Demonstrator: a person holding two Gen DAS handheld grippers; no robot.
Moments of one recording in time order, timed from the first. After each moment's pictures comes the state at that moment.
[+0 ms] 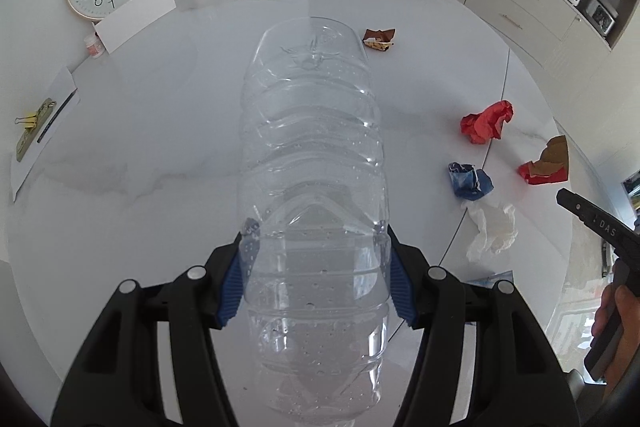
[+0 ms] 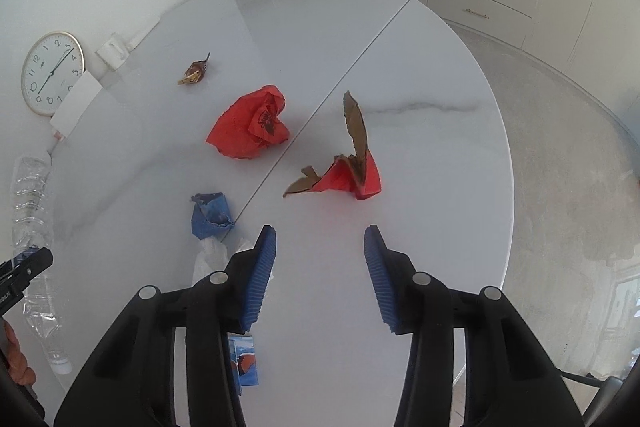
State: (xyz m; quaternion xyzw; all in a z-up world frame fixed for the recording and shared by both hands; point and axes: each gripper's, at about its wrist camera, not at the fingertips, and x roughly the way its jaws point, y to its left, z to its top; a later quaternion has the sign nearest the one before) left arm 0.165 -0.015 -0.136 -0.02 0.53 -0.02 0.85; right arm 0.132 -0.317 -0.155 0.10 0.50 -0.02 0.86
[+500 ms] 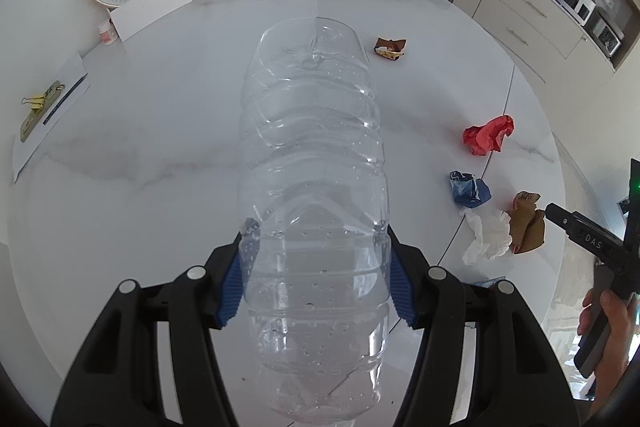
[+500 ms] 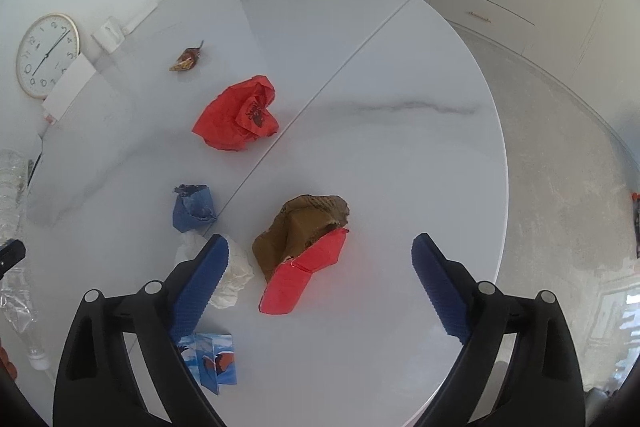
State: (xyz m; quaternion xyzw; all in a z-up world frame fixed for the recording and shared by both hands) left arm 0.159 -0.005 -0.130 -0.05 0.53 0.00 0.85; right arm 0.144 -0.319 -0.169 0.08 0.52 -0.03 0.85
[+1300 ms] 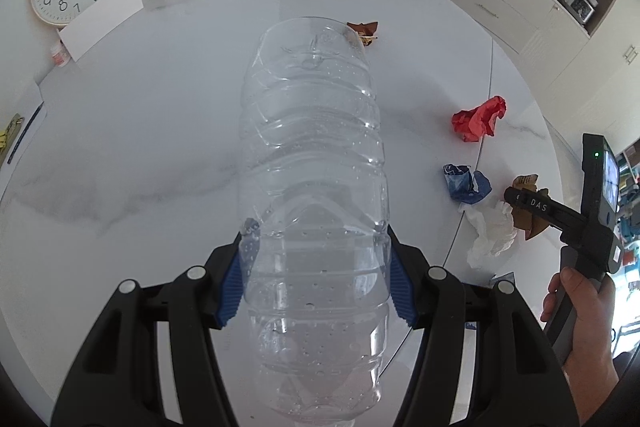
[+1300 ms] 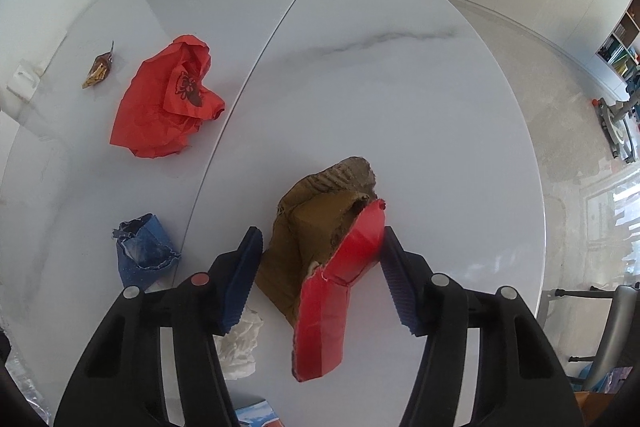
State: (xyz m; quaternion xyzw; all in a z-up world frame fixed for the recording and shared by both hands) left arm 0.194 -0.012 -0.157 -0.02 0.54 -0.08 0.84; right arm 0.174 -0.295 -0.227 0.15 0.54 -0.16 0.81
